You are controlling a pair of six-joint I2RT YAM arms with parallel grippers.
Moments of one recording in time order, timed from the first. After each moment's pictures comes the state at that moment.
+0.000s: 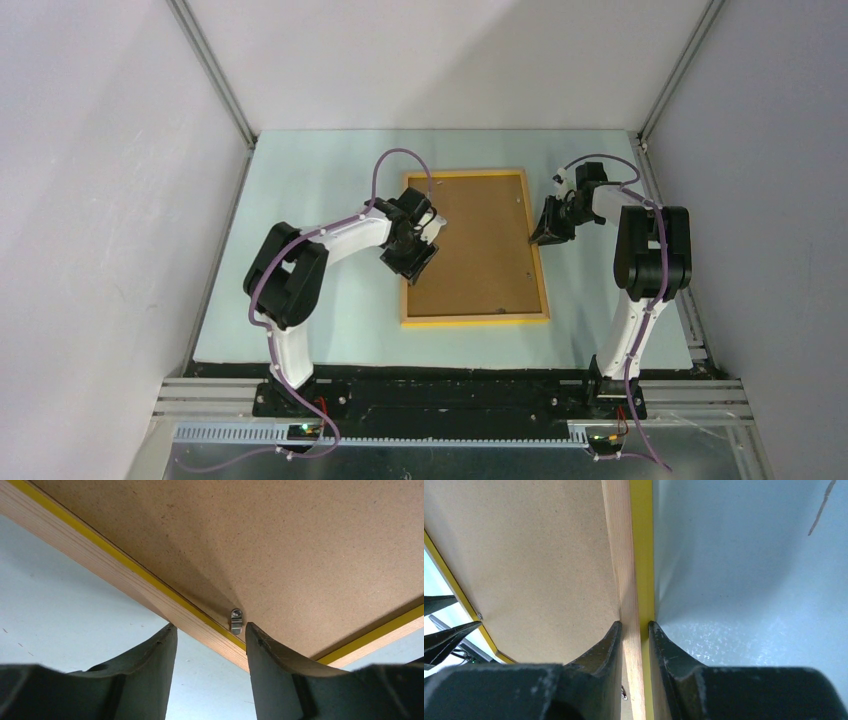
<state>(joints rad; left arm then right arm) -0.61 1.88 1.29 -0.74 0.11 0.09 -0.02 1.99 1.31 -0.56 -0.52 0.14</state>
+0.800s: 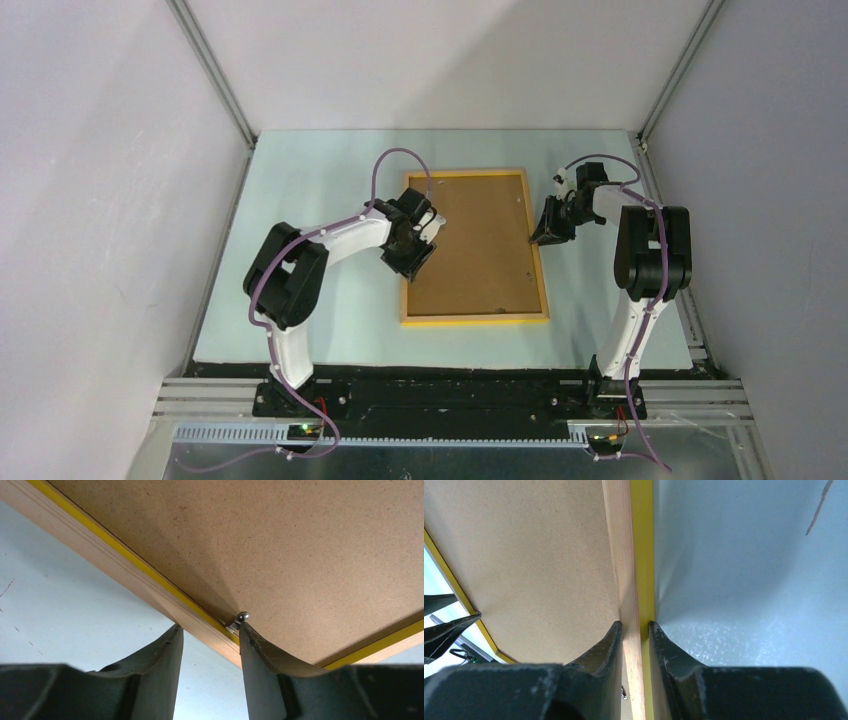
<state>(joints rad) -0.61 1.88 1.28 -0.71 0.07 0.08 -0.03 1.99 1.31 -0.56 -0.52 0.14</state>
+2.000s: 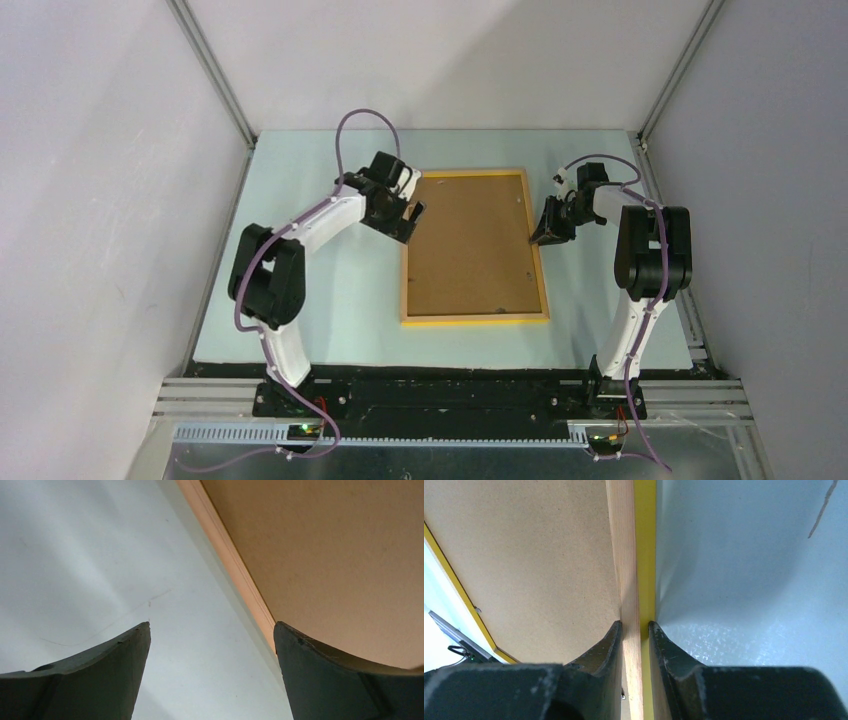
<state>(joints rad) -0.47 1.82 1.40 -0.69 -0.02 0.06 -0.03 1.99 1.31 -0.56 -0.54 0.13</state>
